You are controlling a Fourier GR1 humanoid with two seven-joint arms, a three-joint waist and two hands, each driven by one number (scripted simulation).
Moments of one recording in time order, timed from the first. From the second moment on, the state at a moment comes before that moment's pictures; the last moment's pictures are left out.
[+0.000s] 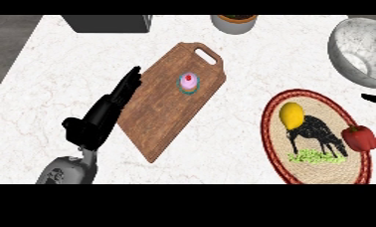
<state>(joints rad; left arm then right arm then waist) -0.15 0.20 -0.23 -1.57 0.10 -0.06 0.07 -0.22 -0.99 0.13 -1.03 0.31 0.65 -0.47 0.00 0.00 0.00</state>
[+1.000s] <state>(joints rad) -0.13 0.13 -0.18 -1.54 0.02 -0.12 0.04 -0.20 -0.80 0.03 -0.94 0.53 0.51 -0.51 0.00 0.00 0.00</state>
